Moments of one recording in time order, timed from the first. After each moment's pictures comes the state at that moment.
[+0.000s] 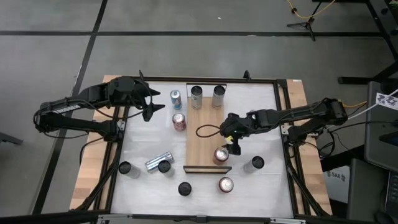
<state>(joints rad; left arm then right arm) 0.26 0.86 1.02 -0.69 -0.11 -0.17 0.11 1.46 1.12 -0.66 -0.01 0.13</state>
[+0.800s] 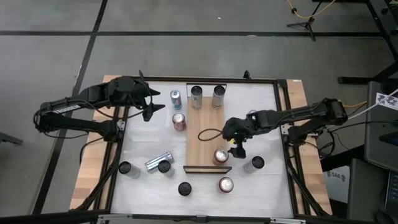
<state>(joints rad) 0.26 0.86 1.02 -0.69 -0.11 -0.17 0.15 1.46 1.12 -0.75 -0.11 0.13</state>
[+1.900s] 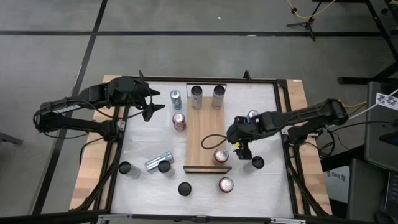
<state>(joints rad) 0.26 0.86 1.02 -0.69 -0.11 -0.17 0.21 1.45 1.27 -1.00 0.04 0.13</state>
